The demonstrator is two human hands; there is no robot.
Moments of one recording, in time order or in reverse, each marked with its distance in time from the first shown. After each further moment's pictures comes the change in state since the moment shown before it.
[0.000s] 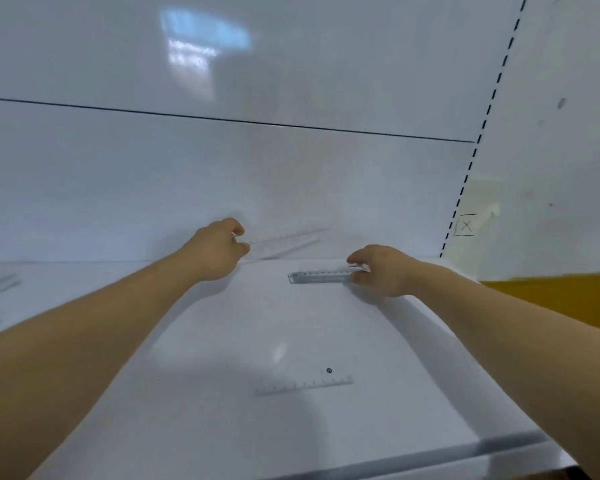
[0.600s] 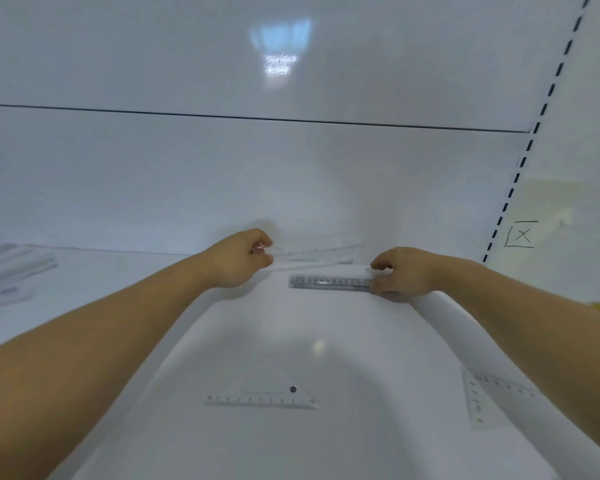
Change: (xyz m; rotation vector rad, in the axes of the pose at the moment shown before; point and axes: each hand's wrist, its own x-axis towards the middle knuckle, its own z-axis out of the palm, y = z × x) left_hand -0.005 0.031 0.026 -0.001 -0.072 -0.028; right_hand 0.038 0.054 -0.003 0.015 -0.136 -0.099
